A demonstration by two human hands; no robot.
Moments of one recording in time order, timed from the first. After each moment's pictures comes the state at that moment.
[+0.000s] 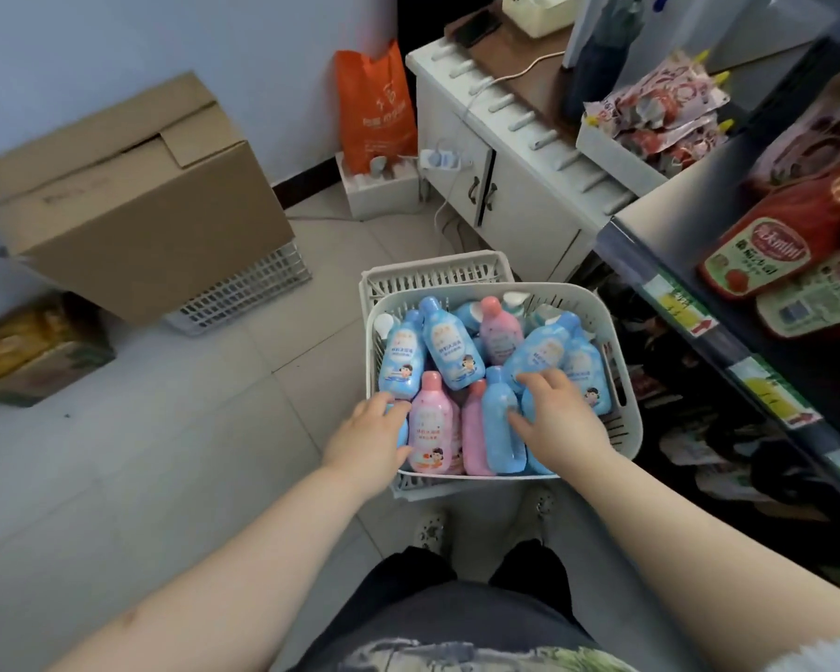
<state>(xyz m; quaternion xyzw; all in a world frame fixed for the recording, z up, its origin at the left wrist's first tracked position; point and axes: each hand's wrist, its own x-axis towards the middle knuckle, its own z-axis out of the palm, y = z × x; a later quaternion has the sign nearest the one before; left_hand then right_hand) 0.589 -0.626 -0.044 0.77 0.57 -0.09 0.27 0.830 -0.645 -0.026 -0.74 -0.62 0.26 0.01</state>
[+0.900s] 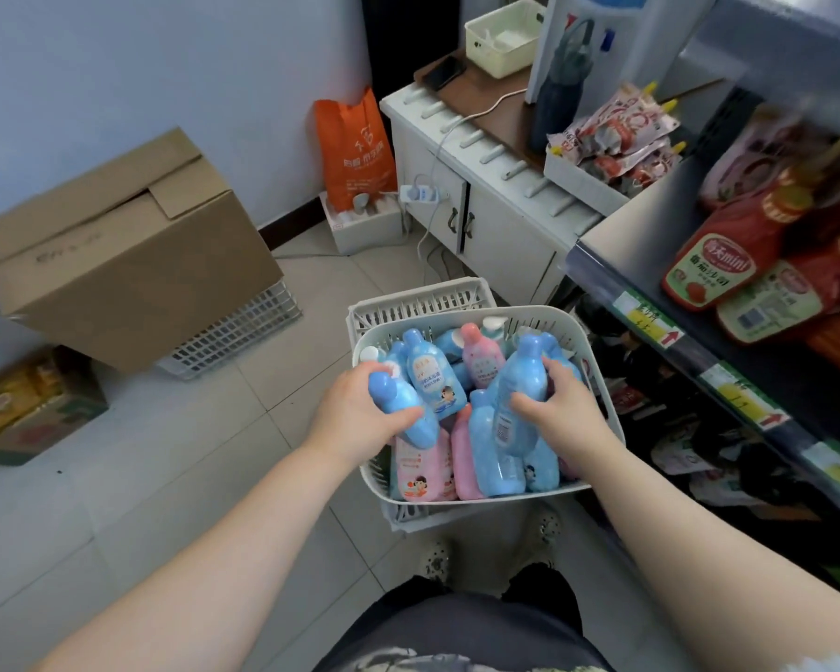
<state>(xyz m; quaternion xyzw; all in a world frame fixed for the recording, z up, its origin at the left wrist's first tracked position) 0.605 -0.584 0.026 0.65 0.65 0.15 0.36 0.839 -0.634 0.010 -0.74 -0.39 0.45 0.31</state>
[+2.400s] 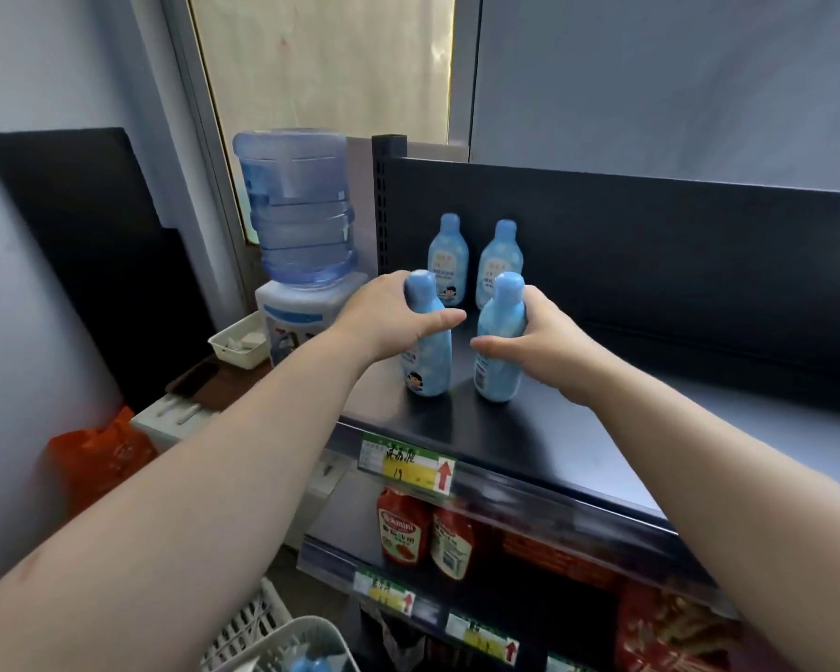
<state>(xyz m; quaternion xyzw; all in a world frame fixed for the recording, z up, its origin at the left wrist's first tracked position) 1.030 -0.455 0.326 0.87 0.27 0.26 0.31 1.159 -0.602 0.314 -0.78 -0.42 0.14 0.45</state>
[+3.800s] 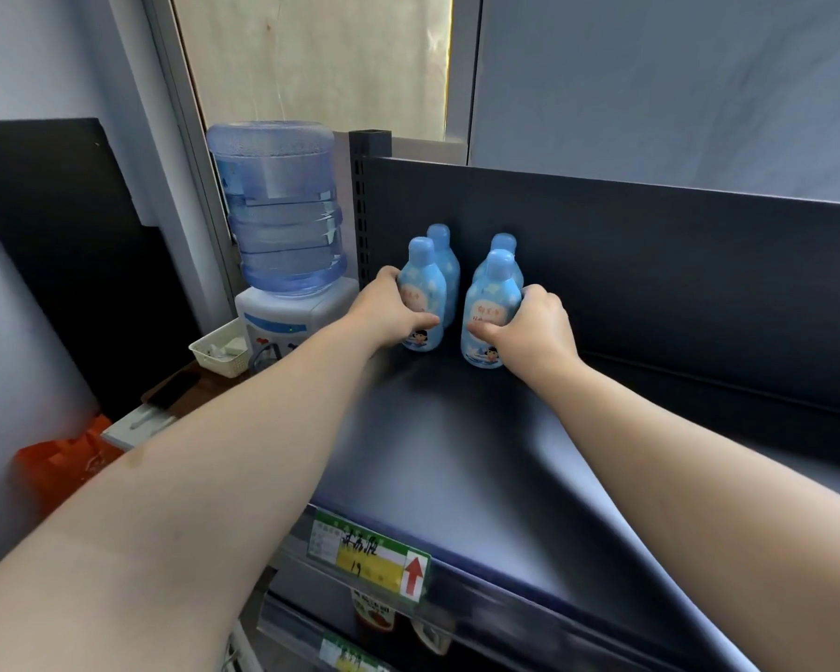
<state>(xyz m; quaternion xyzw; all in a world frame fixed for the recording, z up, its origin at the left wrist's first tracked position) 1.130 -0.377 0.301 0.84 0.34 0.24 0.36 1.237 -0.525 0.299 -0.85 -0.32 0.00 0.41</state>
